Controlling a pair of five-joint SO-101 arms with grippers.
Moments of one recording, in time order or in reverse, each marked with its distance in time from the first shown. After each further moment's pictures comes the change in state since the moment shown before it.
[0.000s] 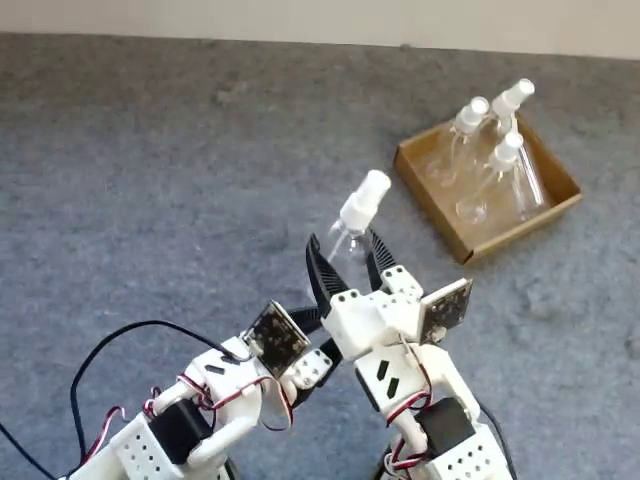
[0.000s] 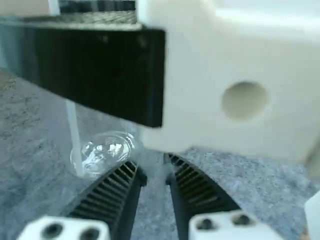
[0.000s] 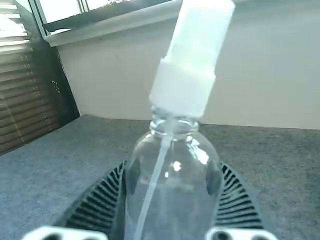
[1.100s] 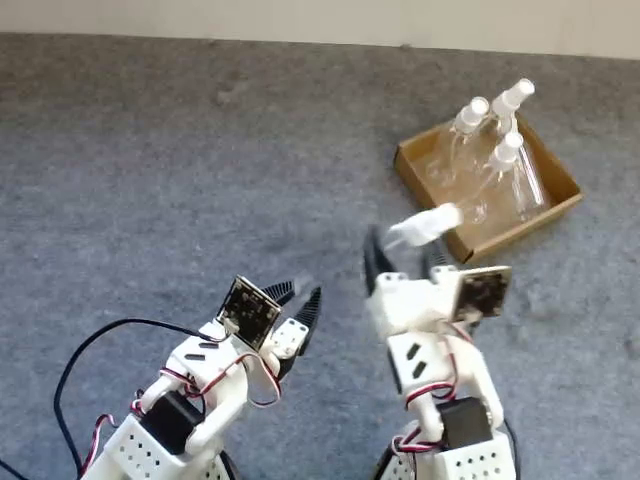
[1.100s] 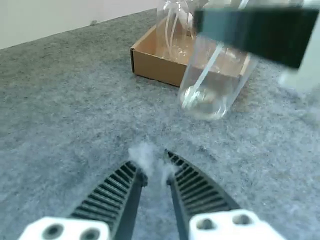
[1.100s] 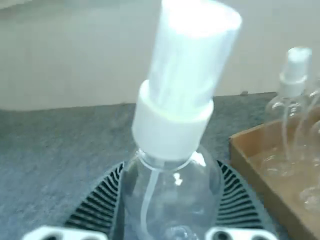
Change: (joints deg) left arm -13.1 0.0 0.0 -0.4 -0.1; right arm 18.5 -0.4 -4.9 12.2 0.0
